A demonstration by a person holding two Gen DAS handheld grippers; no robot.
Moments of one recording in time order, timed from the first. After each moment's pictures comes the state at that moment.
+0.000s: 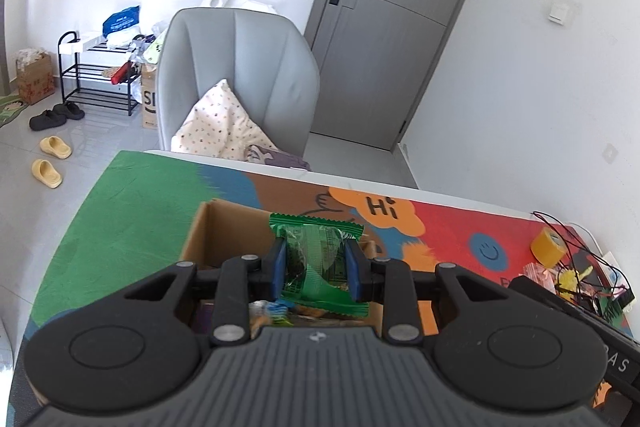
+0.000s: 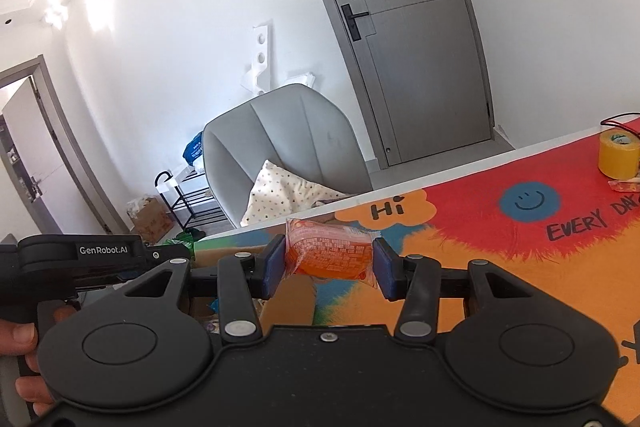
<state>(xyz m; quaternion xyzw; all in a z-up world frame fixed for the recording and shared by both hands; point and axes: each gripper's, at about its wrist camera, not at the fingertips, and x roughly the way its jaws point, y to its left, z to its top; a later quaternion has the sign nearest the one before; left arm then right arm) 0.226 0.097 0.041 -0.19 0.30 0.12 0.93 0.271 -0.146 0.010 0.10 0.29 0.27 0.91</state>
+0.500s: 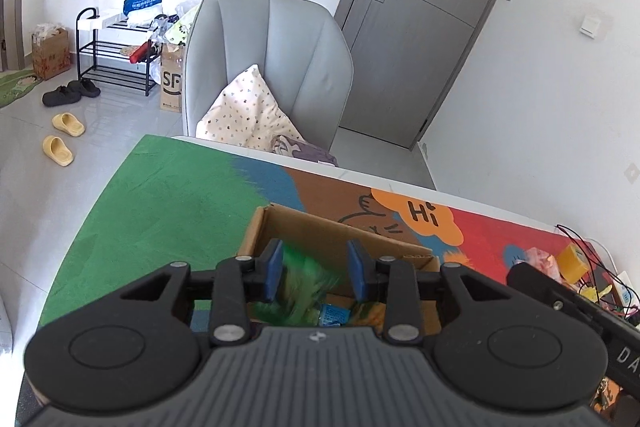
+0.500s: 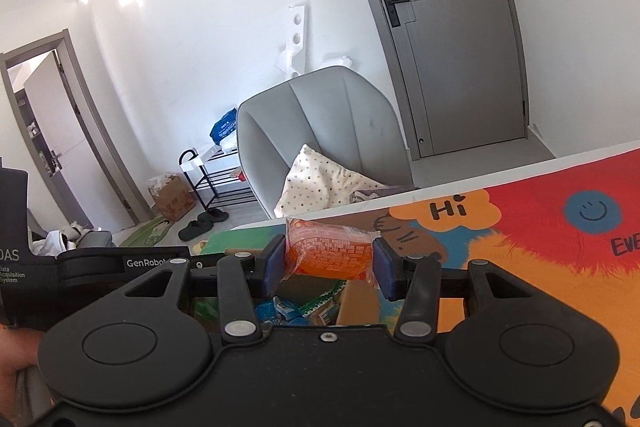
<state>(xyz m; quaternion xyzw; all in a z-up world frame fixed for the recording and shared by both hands) 0.237 0.148 0.020 -0.22 0.31 0.14 0.91 0.280 -0.079 0.012 0.07 0.30 0.32 0.90</state>
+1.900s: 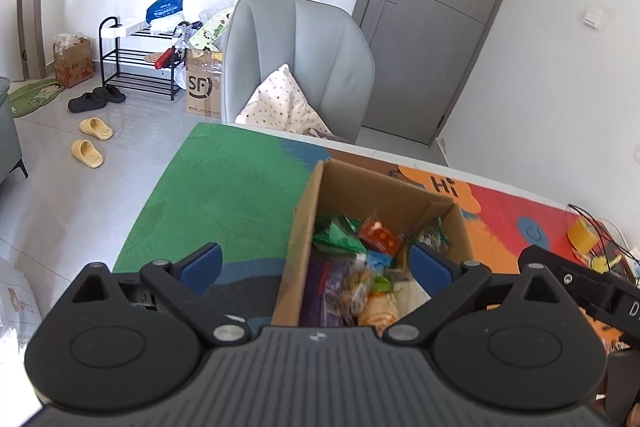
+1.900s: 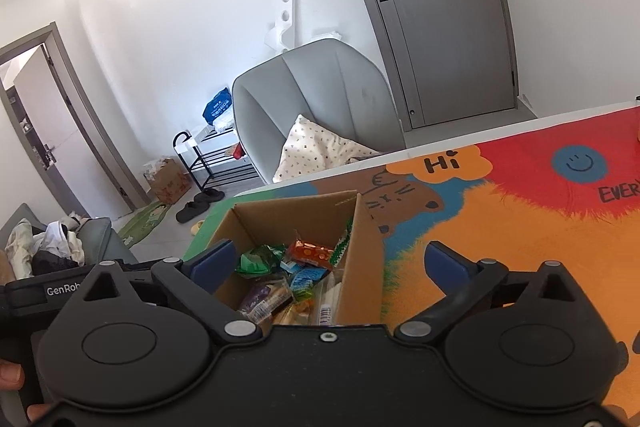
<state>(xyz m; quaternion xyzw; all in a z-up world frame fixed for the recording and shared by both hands) 0.163 0.143 0.027 -0.19 0.32 0.16 0.92 0.238 -0.092 0.010 0.08 0.34 0.30 0.89</state>
